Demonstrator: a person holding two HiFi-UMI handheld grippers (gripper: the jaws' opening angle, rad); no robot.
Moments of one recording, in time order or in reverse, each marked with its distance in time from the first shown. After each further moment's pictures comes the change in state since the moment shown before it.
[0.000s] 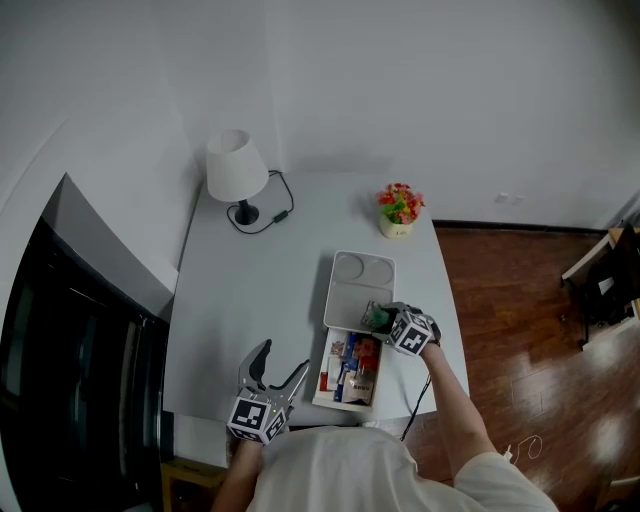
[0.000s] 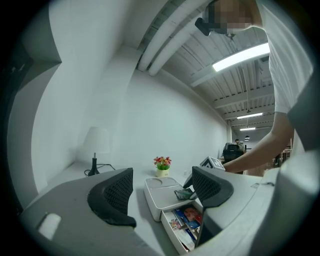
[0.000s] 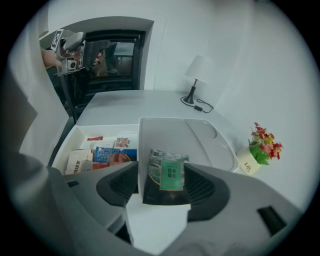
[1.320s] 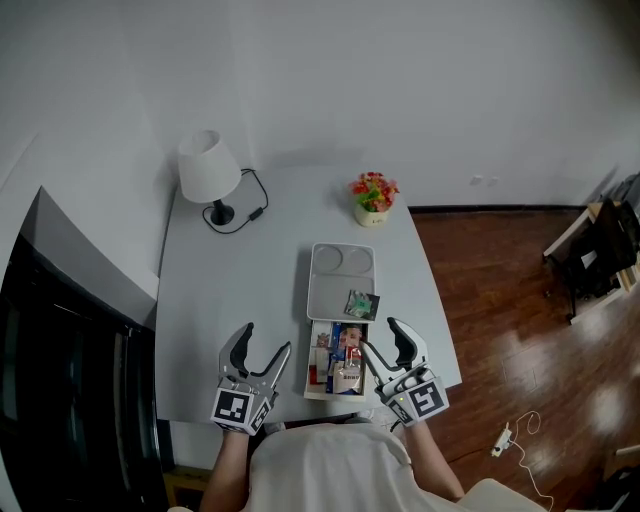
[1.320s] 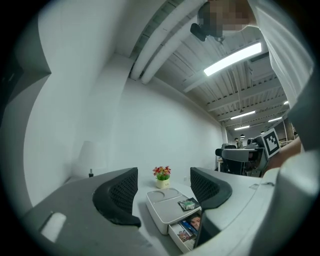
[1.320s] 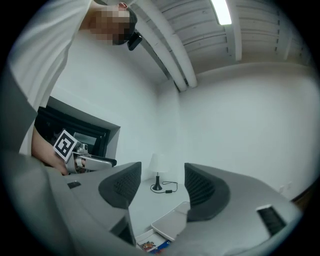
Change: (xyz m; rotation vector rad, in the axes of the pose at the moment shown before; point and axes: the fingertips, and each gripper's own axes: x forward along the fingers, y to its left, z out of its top) left arm 0.007 0.005 0.044 0.093 -0.081 -0.047; right arm -0.251 0.062 0.132 0.469 -0.964 -0.540
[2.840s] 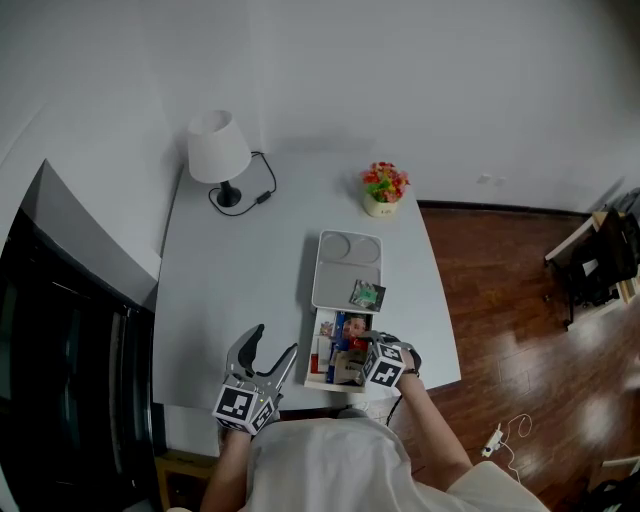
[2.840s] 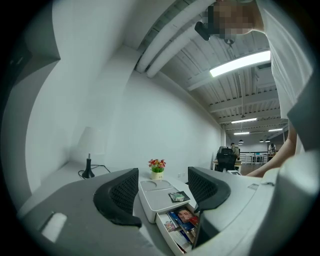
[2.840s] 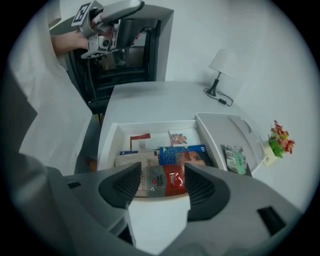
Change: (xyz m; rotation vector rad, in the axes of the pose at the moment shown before) left arm -0.017 -0.015 -0.028 -0.107 0.054 -0.029; right arm -0.030 0.041 -0.276 -0.472 1.118 0.618
